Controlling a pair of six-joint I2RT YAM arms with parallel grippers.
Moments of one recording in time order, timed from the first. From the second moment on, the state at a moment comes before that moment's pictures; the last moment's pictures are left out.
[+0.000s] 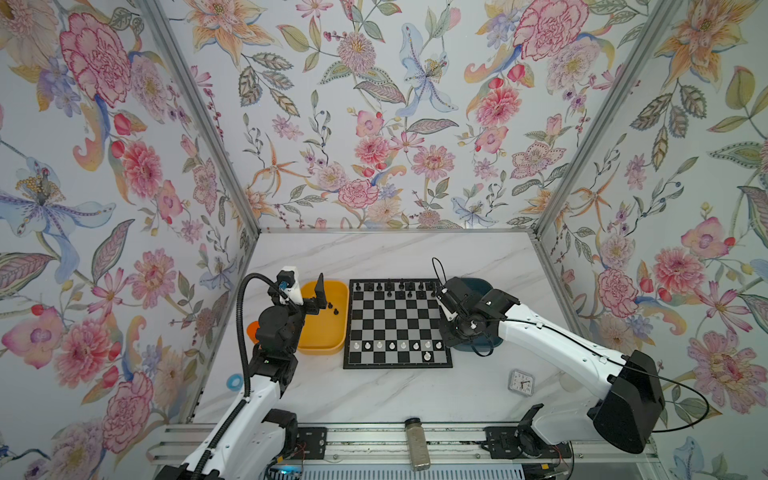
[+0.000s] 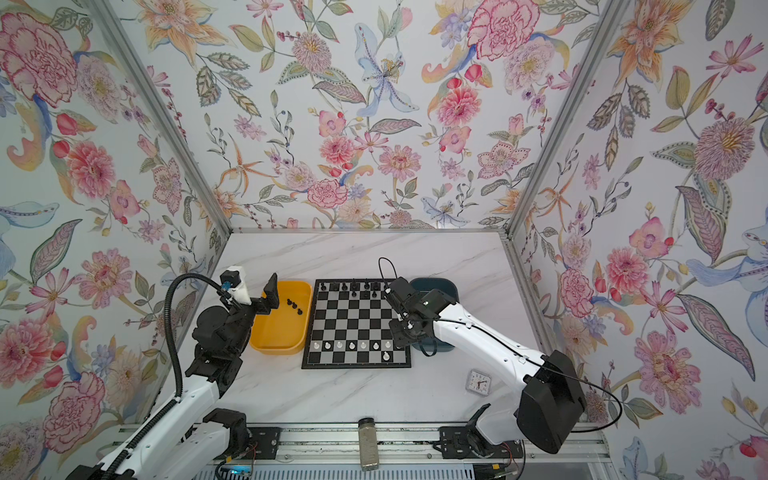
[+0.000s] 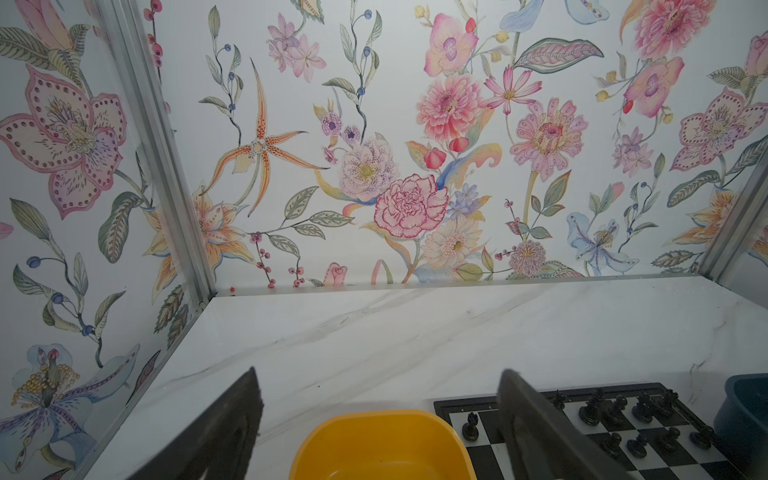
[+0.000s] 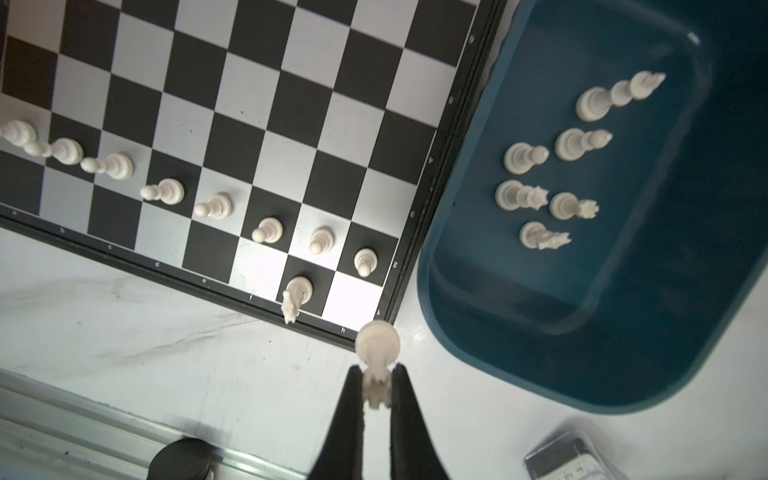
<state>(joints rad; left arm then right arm) -0.20 0.84 0.40 0.48 -0.10 -0.02 0.77 1.40 1.12 -1.01 0.10 0.39</state>
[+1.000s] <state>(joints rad) -0.22 0.81 0.39 0.48 -0.11 -0.02 0.88 1.52 0.97 -0.87 0.09 0.53</state>
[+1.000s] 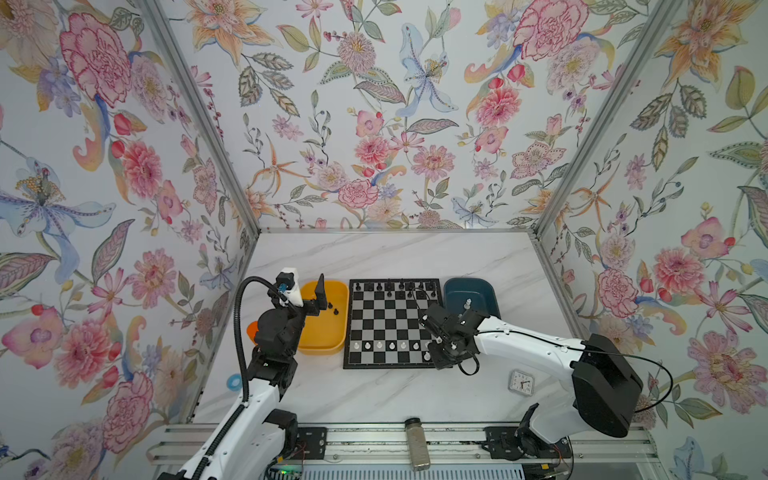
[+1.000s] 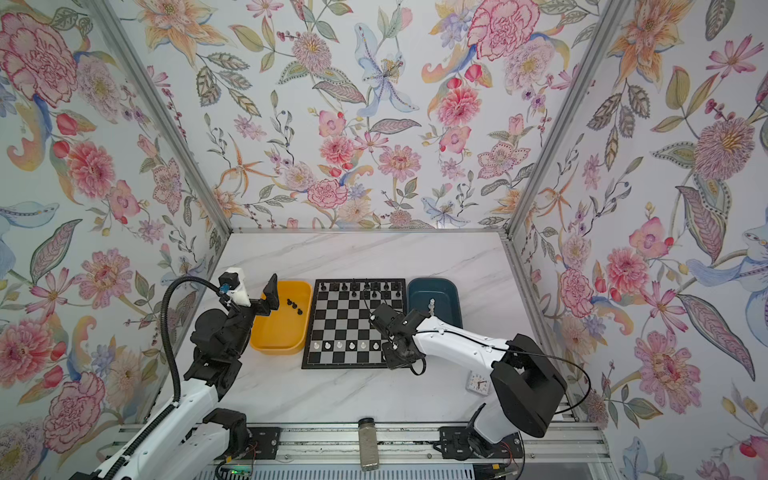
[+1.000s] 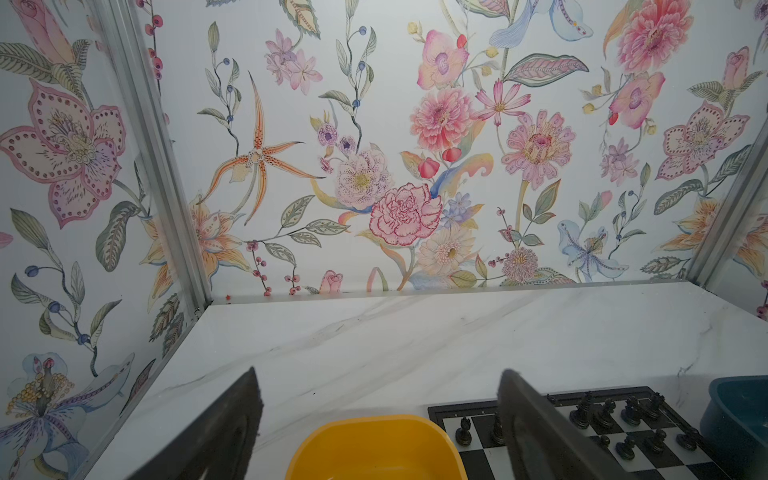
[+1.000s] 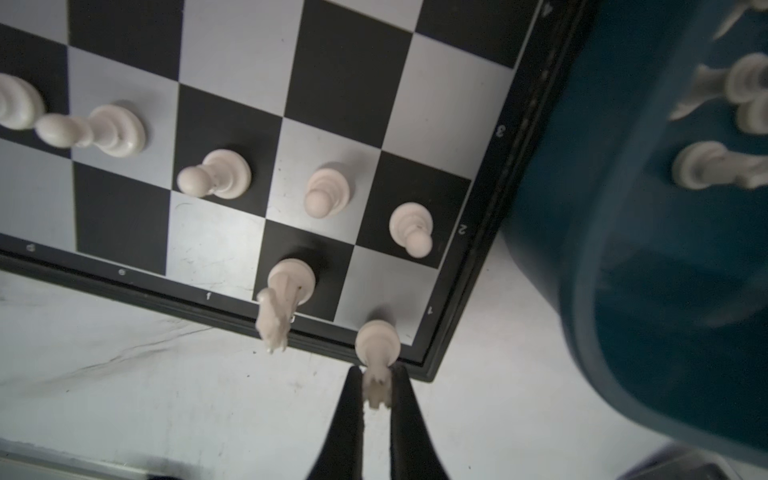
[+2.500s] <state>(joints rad) -0.22 0.81 0.39 0.48 -0.11 -0.02 0.86 1.56 1.00 -0.84 0.09 0.52</state>
